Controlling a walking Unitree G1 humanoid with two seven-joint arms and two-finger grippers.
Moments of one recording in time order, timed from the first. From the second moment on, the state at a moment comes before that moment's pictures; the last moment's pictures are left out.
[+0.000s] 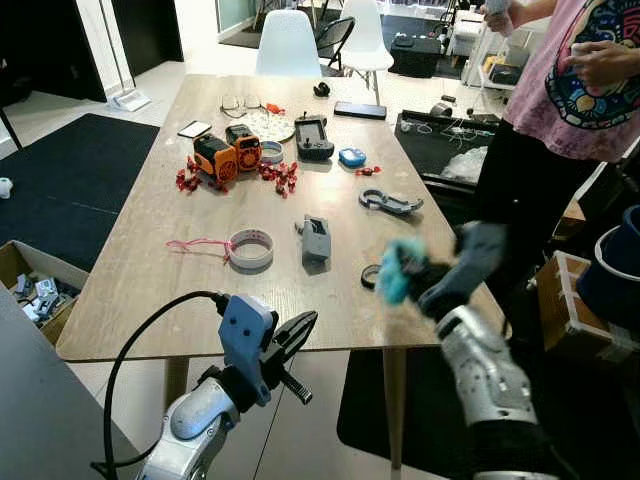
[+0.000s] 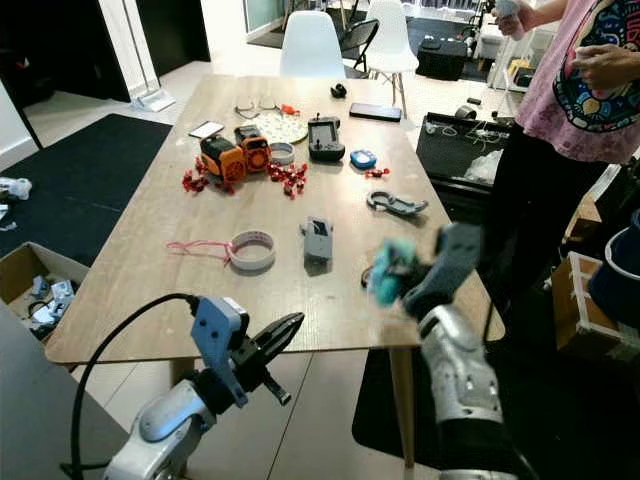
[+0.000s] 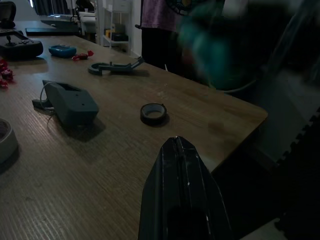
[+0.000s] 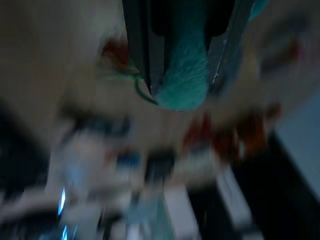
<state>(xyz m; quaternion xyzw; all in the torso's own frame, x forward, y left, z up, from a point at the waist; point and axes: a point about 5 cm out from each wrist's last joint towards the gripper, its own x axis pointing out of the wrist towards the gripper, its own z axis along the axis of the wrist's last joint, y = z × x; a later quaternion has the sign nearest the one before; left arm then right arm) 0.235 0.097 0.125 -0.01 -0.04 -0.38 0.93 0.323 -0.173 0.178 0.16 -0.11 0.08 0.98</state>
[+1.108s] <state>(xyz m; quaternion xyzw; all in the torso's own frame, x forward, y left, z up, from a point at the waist) 0.230 0.108 0.116 -0.01 -0.06 -0.36 0.93 0.233 -0.319 0.031 0.16 0.07 -0.29 0.94</state>
